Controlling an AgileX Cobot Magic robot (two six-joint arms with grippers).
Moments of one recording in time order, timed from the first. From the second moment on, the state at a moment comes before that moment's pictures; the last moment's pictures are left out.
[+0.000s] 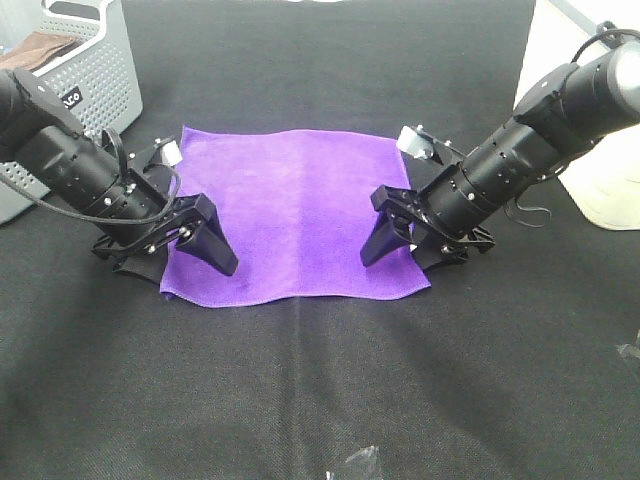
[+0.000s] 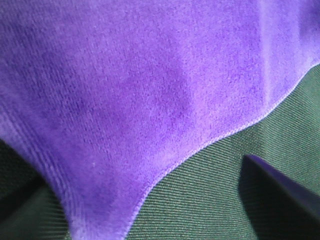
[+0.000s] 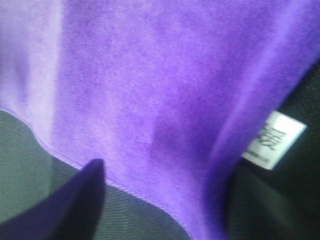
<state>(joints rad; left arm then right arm) -0.17 2.19 -1.29 -0.81 0.86 0.58 0.22 2.17 -1.26 0.81 0.75 -0.60</state>
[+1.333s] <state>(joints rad) -0.19 1.97 -1.12 -0.58 0.92 0.52 0.23 2.01 -1.22 0.69 1.04 -0.50</state>
